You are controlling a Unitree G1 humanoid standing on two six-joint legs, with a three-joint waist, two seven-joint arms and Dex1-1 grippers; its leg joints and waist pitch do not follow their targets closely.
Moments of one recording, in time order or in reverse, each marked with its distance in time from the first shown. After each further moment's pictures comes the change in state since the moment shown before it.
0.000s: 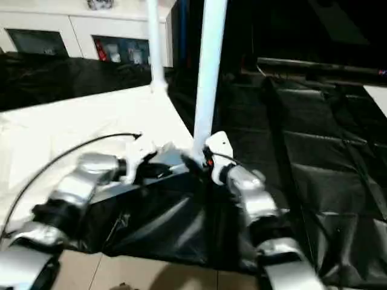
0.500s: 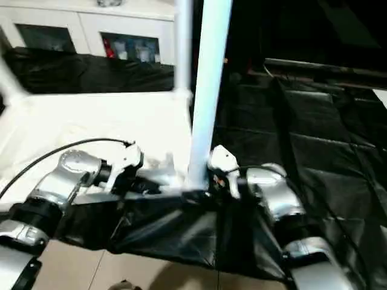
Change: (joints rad) left arm -0.002 0.098 -0.040 0.017 -0.039 -0.060 -0.279; right arm 0.022 -0.161 0.113 -0.119 0.047 0.044 0.518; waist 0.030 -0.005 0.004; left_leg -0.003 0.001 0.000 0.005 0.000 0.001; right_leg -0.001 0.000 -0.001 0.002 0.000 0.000
